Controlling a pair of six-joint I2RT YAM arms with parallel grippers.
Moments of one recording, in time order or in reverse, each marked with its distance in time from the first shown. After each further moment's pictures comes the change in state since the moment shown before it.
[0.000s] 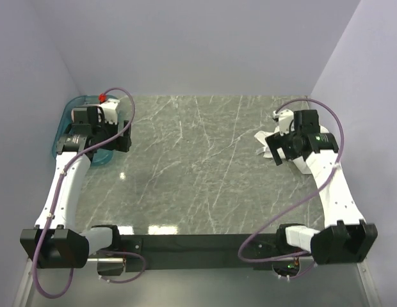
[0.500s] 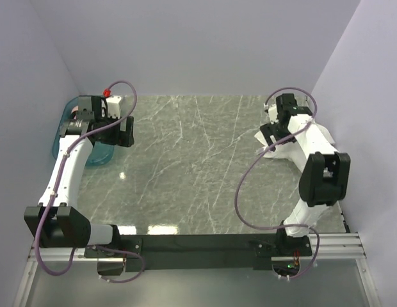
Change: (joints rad) left arm 0.000 0.156 0.137 -0.119 0.039 -0.008; right arm -0.002 0.539 0.230 0.062 0.156 0.033
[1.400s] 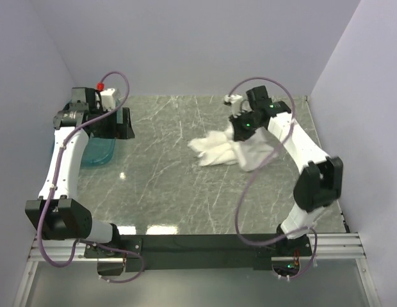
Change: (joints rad) left arm 0.032 0.067 0.121 -0.078 0.080 -0.076; right arm 0.219 0.043 0.128 0.001 -0.466 0.021
